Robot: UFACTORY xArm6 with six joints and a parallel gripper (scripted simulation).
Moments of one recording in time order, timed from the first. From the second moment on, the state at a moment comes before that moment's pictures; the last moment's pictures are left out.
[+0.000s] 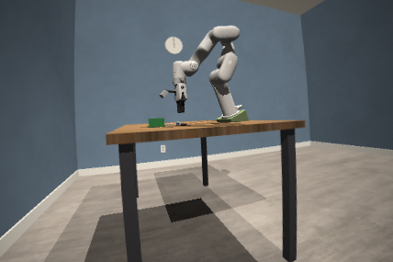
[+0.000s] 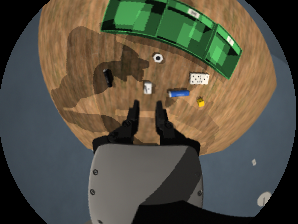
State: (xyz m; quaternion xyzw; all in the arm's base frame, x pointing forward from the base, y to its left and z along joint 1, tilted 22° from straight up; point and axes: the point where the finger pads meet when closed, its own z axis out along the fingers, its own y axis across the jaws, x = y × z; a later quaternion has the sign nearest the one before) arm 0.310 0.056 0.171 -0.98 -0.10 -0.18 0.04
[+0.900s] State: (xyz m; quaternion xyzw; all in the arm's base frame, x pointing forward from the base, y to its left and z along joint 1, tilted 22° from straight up) arm 0.329 0.062 0.120 -0.98 -0.10 -0.18 0.04
